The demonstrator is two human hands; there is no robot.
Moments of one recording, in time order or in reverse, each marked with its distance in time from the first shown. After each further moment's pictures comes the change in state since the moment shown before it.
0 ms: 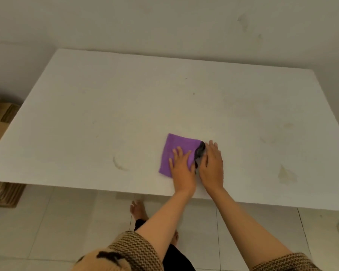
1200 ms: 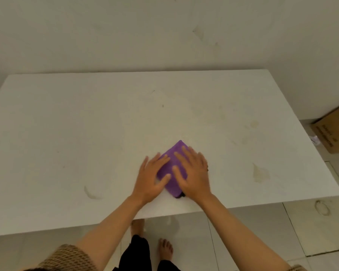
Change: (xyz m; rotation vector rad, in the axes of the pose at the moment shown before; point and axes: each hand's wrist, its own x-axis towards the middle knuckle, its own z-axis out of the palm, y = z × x) left_hand 0.053 -0.029 -0.046 0.076 -0.313 0.556; right_hand 0.009 -0.006 -0.033 -0.252 0.075 -0.308
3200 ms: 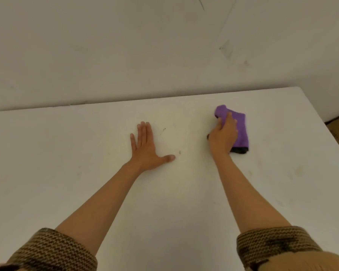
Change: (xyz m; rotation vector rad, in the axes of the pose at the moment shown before) left_hand 0.281 -0.102 -0.090 0.330 -0.285 -0.290; right_hand 0.314 0.078 0.067 0.045 0.378 0.788
